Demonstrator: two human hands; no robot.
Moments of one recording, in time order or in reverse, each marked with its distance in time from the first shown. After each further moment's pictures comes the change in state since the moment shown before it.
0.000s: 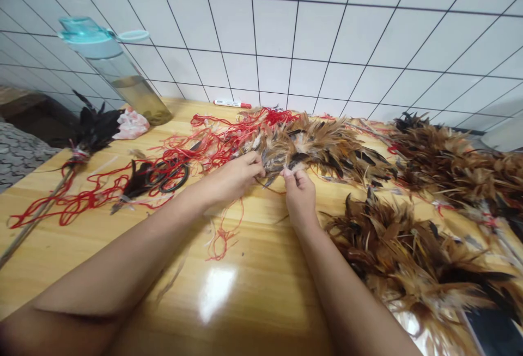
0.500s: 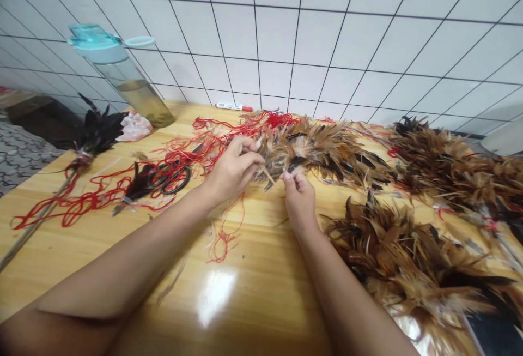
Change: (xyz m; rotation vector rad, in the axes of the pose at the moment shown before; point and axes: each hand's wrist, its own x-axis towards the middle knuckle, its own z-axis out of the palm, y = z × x) left_hand 0.008 0.022 -0.006 -0.061 0.372 0.025; right_hand 0.000 0.003 0.001 0.055 -0.002 0.056
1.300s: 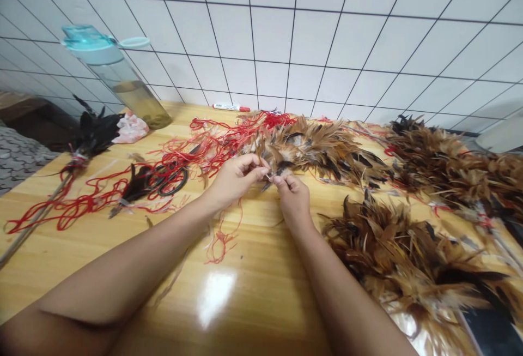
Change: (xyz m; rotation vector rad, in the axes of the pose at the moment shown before) left_hand -0.007 0.003 0.021 -0.422 -0.042 -0.317; right_hand 0.000 -0.006 0.005 0.002 -0.083 -0.022
